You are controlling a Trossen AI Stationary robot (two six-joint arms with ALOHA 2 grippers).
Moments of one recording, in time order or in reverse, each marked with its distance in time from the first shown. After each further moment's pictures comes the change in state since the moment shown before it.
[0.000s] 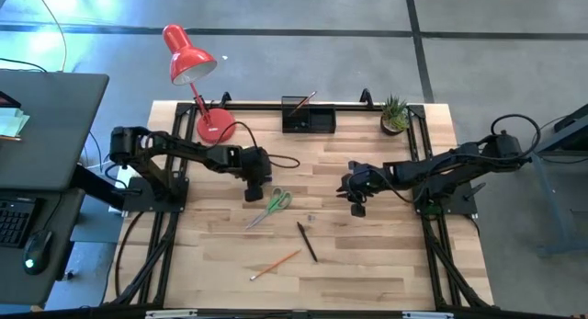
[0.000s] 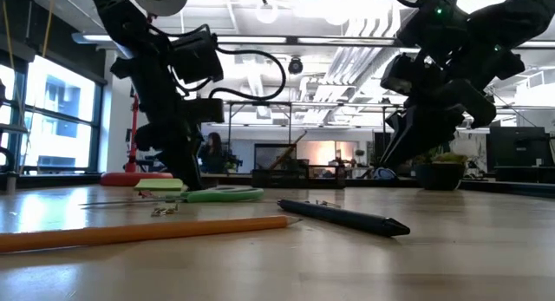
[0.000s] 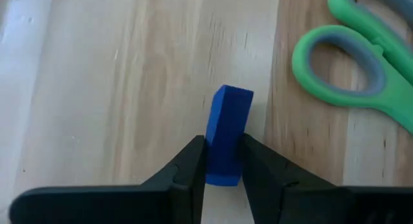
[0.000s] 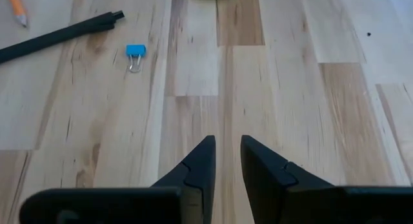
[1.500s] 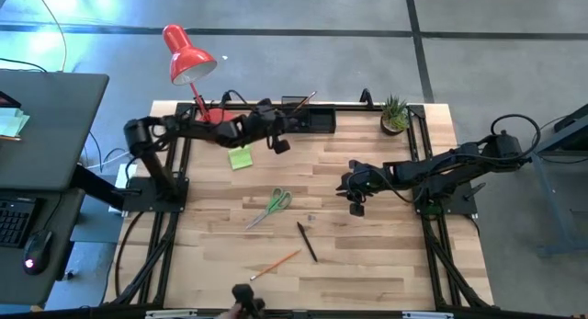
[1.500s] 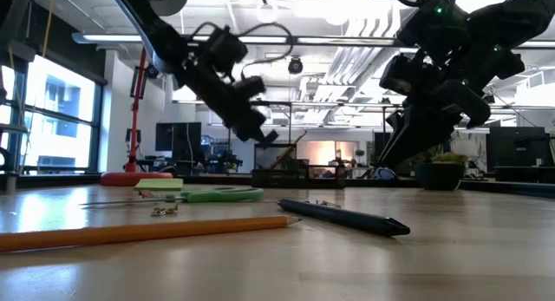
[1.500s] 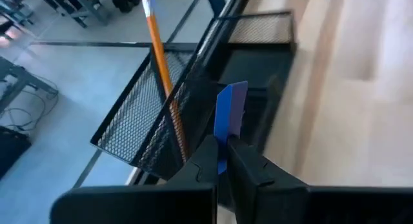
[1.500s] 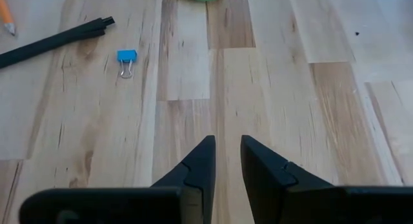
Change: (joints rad) left arm 0.283 0.128 0.211 0.517 -0.235 0.299; right arm 0.000 0.001 0.000 0.007 0.029 0.024
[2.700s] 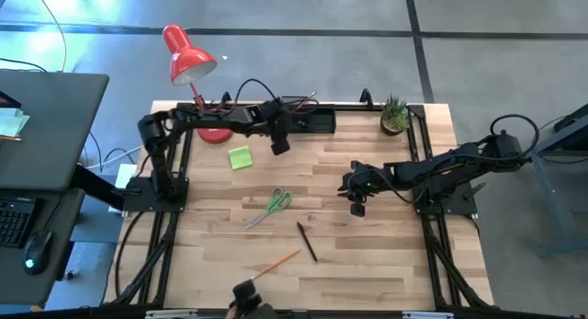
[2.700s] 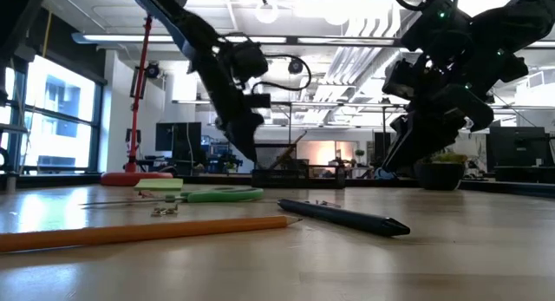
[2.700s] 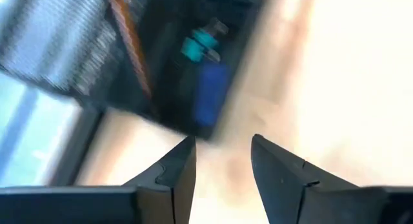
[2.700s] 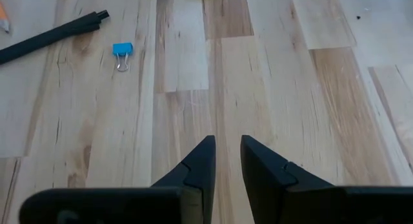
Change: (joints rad) left arm 0.021 0.095 0.291 -0.644 0.093 -0.169; right arm -0.002 0.000 -0.023 0.013 -0.001 0.037
